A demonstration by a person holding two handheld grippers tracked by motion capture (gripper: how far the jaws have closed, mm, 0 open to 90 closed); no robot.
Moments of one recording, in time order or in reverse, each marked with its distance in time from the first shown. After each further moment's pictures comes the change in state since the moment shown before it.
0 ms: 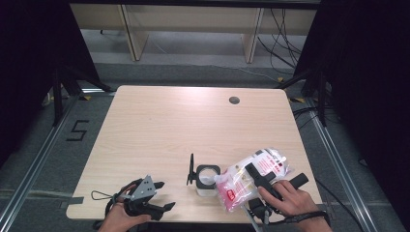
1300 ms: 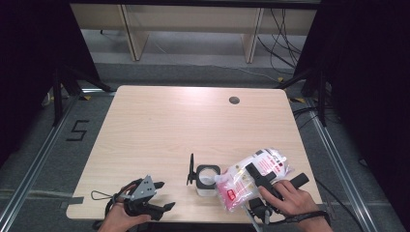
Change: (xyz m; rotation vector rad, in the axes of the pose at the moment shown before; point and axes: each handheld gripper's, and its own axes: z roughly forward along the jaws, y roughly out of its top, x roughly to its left) left arm -0.002 0.000 0.001 -0.012 -0.006 -0.019; right arm 0.001 -0.001 0.000 -0.002 0.008 0.010
